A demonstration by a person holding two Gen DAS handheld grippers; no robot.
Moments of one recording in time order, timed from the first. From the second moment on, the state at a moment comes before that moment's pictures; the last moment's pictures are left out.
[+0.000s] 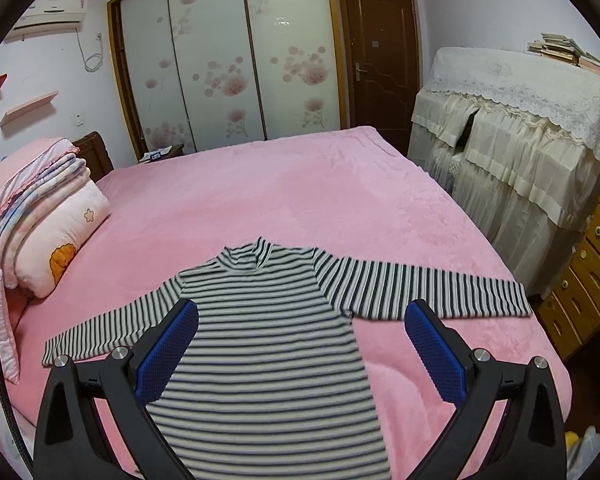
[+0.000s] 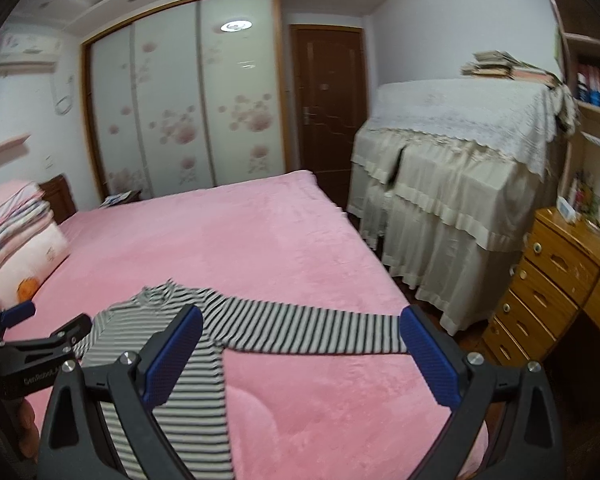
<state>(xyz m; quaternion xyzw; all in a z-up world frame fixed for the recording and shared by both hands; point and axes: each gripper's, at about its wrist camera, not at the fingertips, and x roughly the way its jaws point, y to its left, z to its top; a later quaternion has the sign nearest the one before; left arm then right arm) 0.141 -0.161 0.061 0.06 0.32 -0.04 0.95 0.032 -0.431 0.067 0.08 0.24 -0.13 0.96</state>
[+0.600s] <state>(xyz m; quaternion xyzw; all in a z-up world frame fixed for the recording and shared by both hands) 0.263 -0.264 -0.053 0.06 0.36 -0.11 0.92 0.115 -0.544 -0.031 0.06 0.30 -0.21 0.93</state>
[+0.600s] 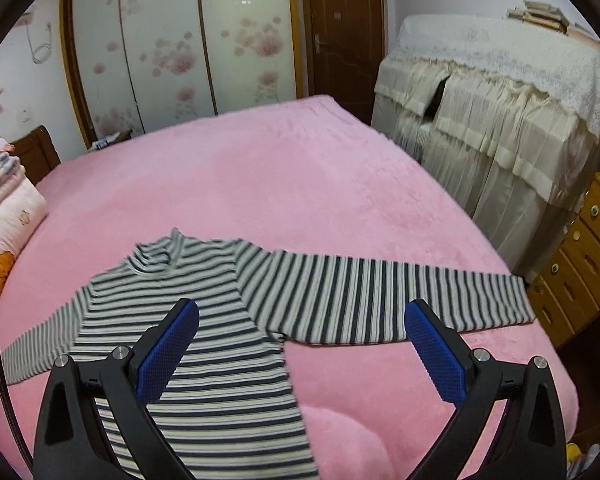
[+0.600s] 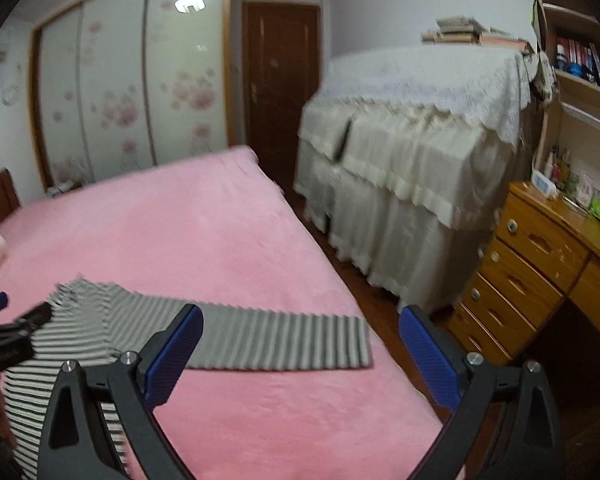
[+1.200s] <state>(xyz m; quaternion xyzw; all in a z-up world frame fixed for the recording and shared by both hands) 0.307 -0.363 -0.199 0.09 0.40 -0.11 0.91 0.139 -0.636 -0.195 0.21 0.44 -0.20 0.85</state>
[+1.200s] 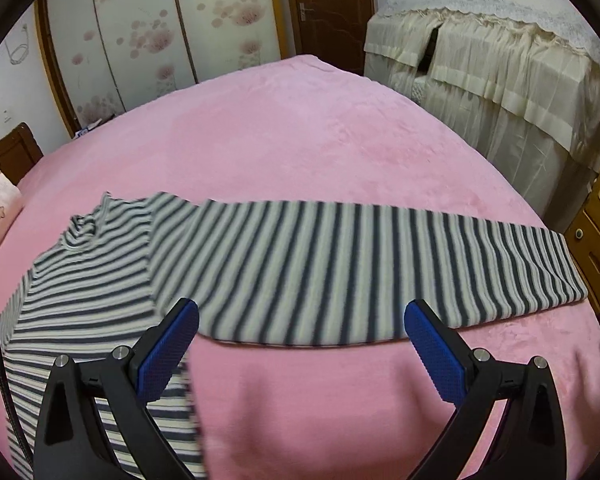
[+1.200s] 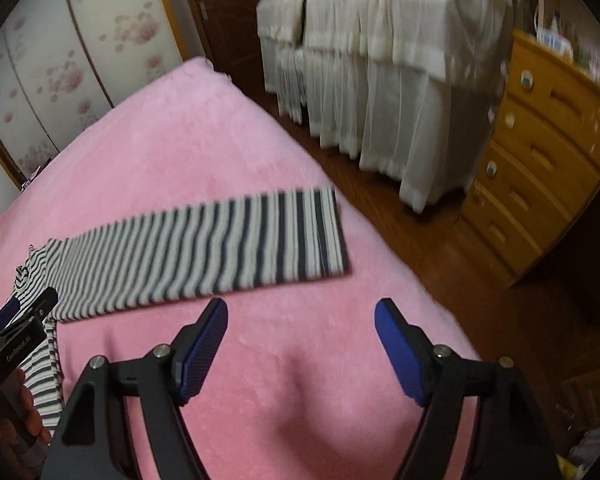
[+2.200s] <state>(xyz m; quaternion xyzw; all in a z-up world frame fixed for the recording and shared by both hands) 0.312 -0.407 -0.201 0.06 0.42 -0.13 0.90 0.186 -0.669 -0.217 0.33 0.37 -0.16 0.85</state>
